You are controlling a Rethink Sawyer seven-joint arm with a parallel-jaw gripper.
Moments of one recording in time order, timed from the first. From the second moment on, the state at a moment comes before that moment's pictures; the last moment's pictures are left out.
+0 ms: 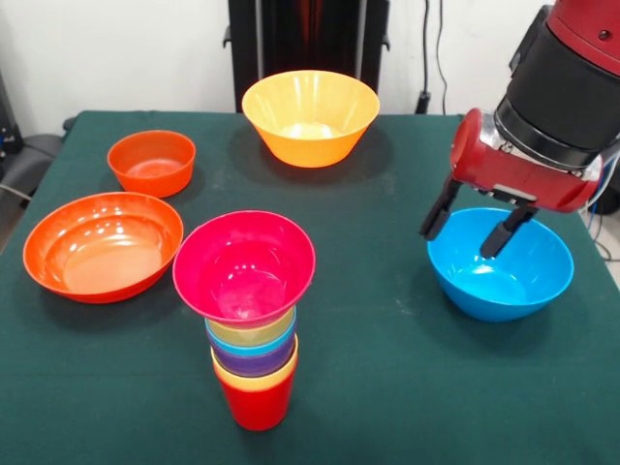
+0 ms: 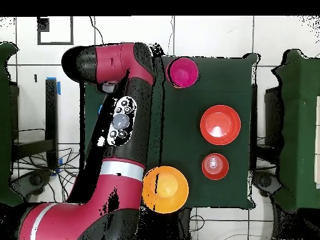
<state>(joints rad) 0.15 -0.23 -0.37 0.77 0.08 1.11 1.88</state>
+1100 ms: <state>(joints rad) 0.18 -0.23 -0.37 0.85 0.17 1.06 2.07</state>
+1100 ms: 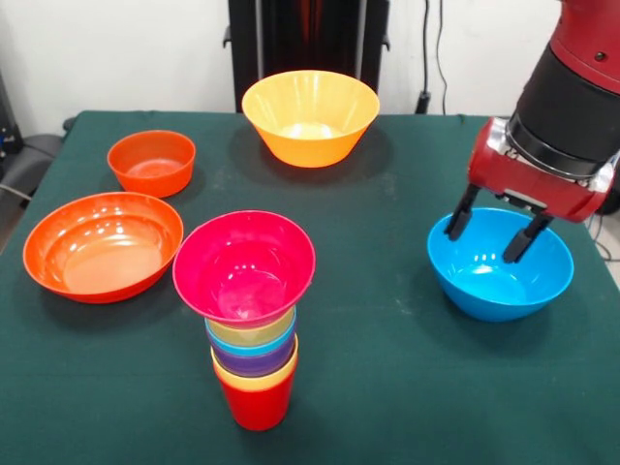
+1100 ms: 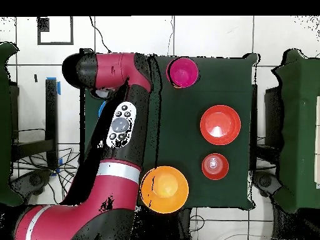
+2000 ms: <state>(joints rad) 0.21 -0.23 -0.37 0.86 0.28 1.03 2.09</state>
